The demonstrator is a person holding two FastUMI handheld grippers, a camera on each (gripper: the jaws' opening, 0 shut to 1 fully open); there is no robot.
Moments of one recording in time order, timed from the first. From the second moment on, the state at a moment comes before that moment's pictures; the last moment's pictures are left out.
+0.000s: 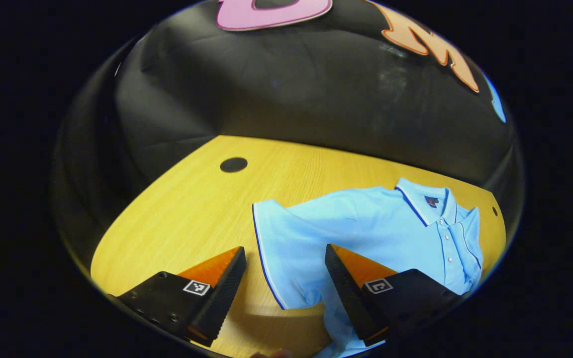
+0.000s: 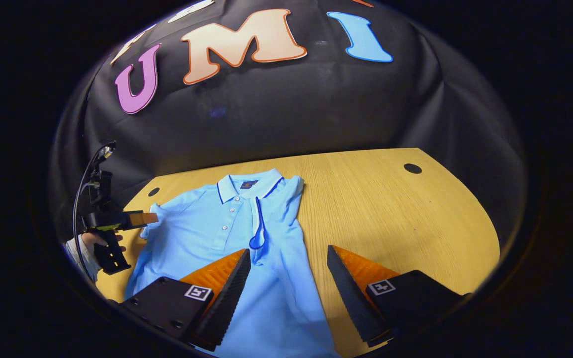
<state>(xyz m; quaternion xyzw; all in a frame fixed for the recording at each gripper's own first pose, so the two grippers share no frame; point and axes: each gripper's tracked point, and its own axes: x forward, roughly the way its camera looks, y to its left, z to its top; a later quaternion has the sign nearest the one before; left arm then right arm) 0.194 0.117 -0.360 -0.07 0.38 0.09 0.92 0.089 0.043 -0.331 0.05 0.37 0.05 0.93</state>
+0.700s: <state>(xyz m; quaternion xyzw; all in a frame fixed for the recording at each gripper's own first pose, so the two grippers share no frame) 0.212 0.086 -0.355 -0.04 0.38 0.04 0.92 0.071 0.010 -0.321 0.06 0.37 0.03 0.93</state>
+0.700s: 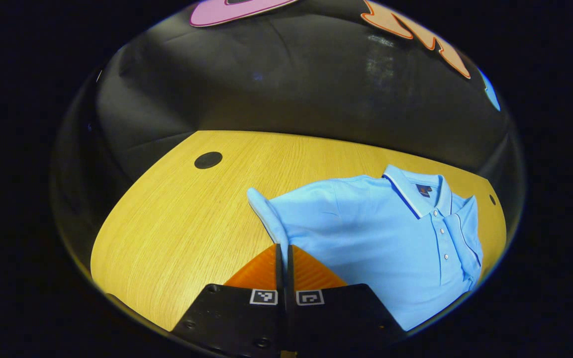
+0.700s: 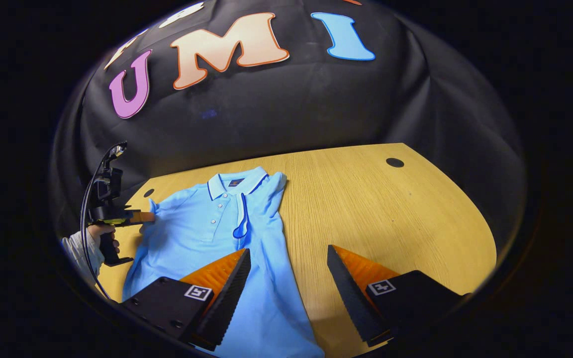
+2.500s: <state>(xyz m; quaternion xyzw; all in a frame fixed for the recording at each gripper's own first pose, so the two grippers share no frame) 0.018 0.026 -0.231 0.00 0.24 -0.06 0.97 -0.039 0.019 -0.253 0.04 0.30 0.06 0.95</state>
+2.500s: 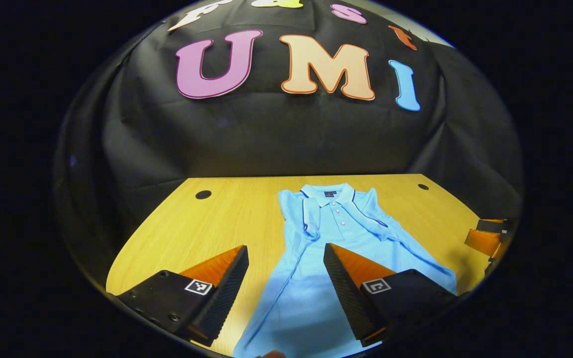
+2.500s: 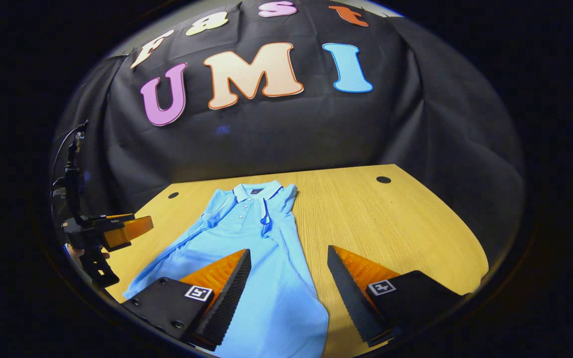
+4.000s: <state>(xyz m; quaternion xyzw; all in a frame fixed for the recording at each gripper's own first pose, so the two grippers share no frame) -0.172 0.031 -0.334 0.05 0.33 -0.08 0.94 -0.229 0.022 -0.359 -0.01 0.44 0.05 0.90</state>
